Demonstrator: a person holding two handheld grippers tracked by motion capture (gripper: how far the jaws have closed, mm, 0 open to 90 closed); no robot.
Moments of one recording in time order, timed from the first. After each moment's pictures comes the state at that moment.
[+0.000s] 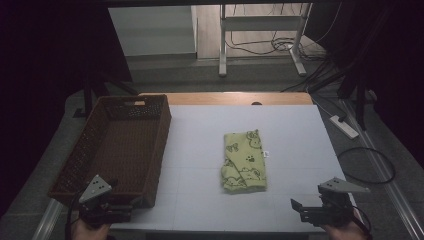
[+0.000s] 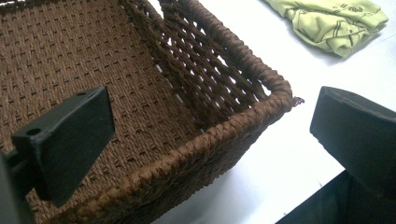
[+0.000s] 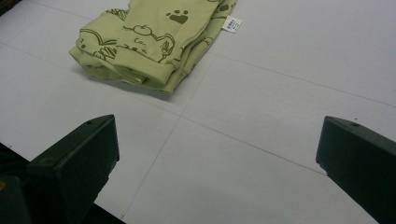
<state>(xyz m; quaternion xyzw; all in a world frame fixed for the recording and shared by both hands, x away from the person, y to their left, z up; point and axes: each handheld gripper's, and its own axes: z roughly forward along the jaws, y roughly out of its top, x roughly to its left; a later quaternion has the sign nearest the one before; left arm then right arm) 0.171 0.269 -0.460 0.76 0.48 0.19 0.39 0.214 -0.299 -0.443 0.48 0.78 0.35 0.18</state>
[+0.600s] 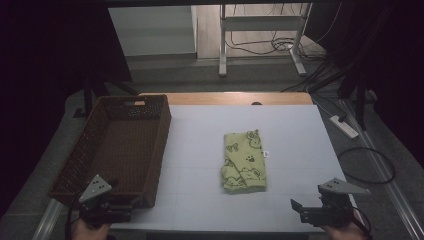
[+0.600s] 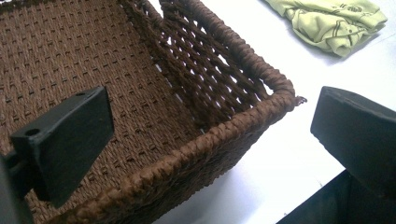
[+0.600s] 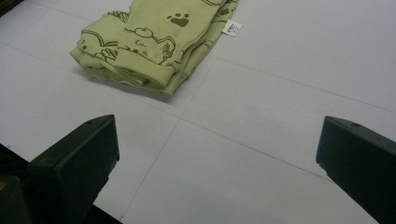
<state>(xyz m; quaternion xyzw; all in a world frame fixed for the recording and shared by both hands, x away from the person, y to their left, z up) 0.172 0.271 -0.461 0.76 0.48 0.18 0.40 0.212 -0.299 -0.443 0.47 0.78 0.36 0.19</state>
